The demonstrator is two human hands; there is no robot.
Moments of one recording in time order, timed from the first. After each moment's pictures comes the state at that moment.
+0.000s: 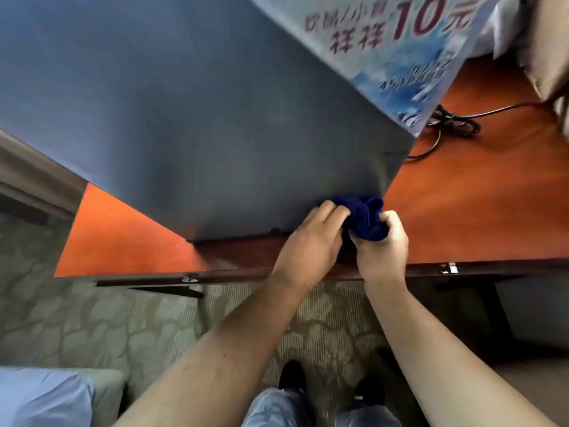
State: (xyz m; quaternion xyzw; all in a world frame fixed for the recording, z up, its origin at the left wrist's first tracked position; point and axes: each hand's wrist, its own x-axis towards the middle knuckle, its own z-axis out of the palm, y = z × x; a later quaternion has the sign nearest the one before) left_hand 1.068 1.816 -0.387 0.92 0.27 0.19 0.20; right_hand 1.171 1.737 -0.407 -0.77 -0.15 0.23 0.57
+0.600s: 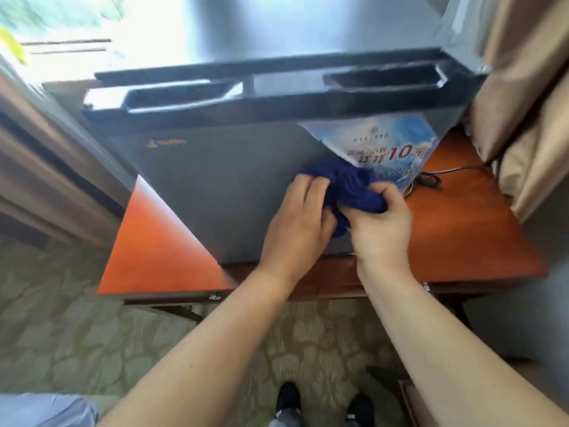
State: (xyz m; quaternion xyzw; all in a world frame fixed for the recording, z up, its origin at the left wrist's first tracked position) left_hand 1.014 1.839 -0.202 0.86 0.27 0.38 0.17; right_hand 1.109 1.773 -0.191 -0.66 -0.17 0.18 0.70
